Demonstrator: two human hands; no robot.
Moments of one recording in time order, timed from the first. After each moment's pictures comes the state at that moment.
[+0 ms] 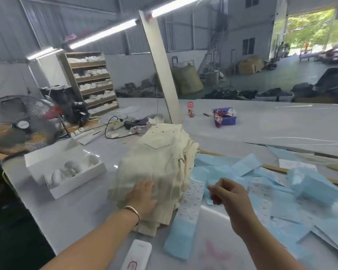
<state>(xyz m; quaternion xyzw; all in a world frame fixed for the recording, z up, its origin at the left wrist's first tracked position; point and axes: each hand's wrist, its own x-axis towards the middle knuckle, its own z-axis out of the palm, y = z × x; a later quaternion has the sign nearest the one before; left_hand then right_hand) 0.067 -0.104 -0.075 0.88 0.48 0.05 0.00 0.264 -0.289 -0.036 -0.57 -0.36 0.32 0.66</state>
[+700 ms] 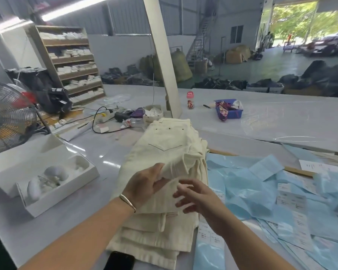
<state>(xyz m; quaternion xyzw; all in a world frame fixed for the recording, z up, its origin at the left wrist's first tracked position) 0.054 0.028 -0.046 0.92 0.17 0.34 0.06 0.199 -0.119 -0.053 -0.57 -0.38 0.48 0.55</state>
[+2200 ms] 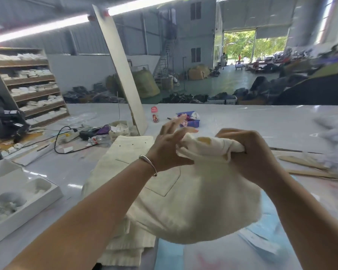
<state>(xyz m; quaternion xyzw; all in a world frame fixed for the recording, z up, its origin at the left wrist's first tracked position) 0.189 -0.088 0.073 0.94 0.04 0.32 0.12 0.268 -0.295 0.110 -0.64 -0.59 -0.04 0.50</state>
